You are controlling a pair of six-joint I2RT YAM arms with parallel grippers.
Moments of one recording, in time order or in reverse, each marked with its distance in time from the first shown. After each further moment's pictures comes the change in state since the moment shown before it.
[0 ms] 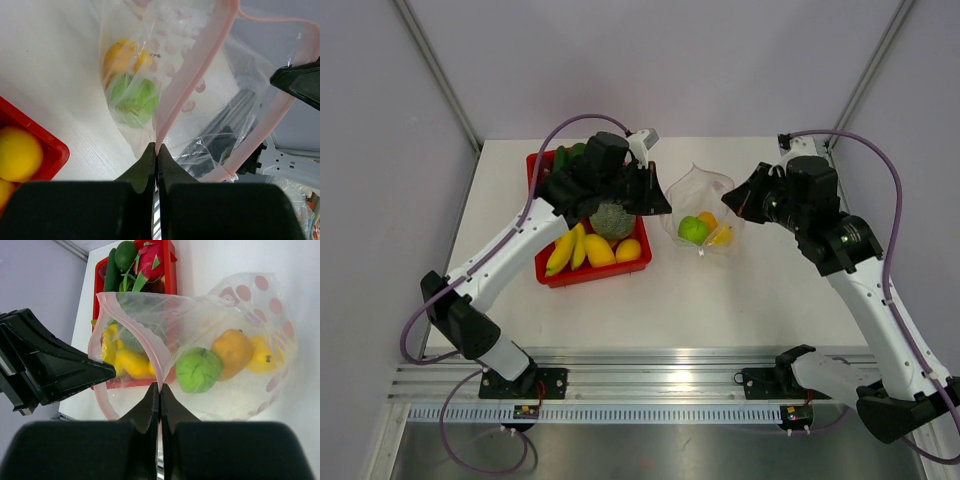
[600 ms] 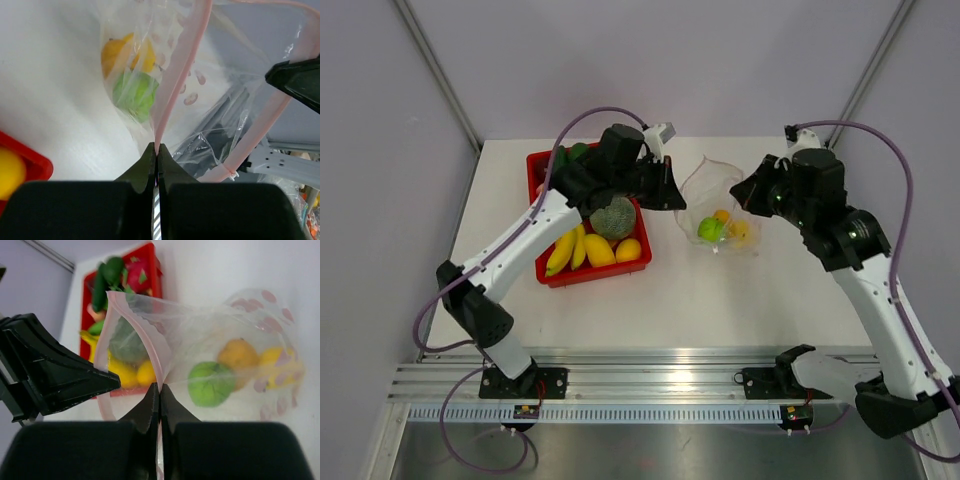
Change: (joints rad) left arm -0.027 0.112 0.120 -0.040 0.029 -0.002; right arm 0.002 0.050 0.076 -0.079 0.082 -0.049
